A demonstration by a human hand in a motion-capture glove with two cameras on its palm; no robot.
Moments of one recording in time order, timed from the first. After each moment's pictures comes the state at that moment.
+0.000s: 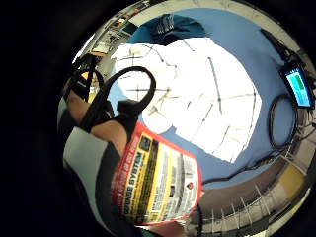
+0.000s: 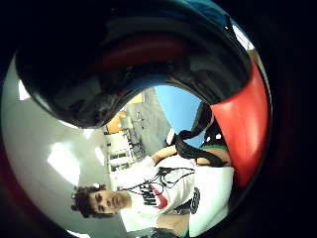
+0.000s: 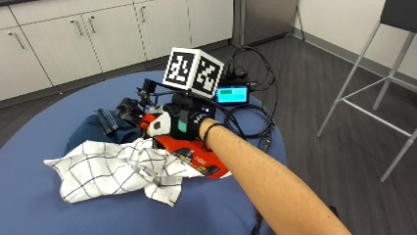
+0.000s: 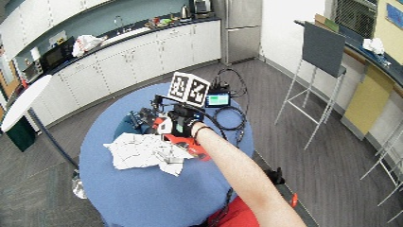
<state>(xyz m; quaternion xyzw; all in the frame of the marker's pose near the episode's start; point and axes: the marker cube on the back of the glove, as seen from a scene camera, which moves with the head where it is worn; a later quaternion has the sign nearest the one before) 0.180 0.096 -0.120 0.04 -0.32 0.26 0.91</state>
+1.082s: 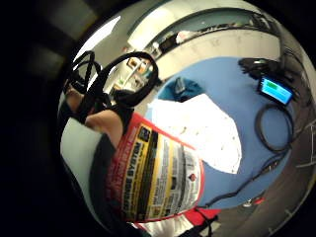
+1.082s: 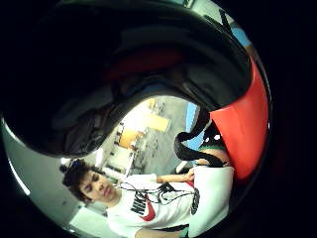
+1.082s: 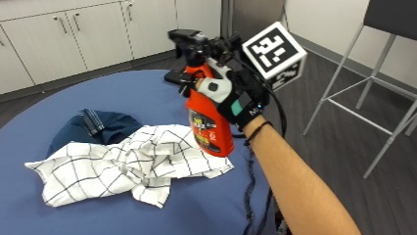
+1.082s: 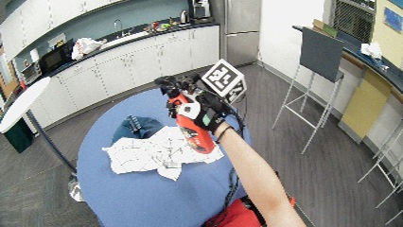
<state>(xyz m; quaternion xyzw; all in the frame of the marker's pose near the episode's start) 0.188 0.197 -0.177 0.39 -0.38 0.22 0.81</state>
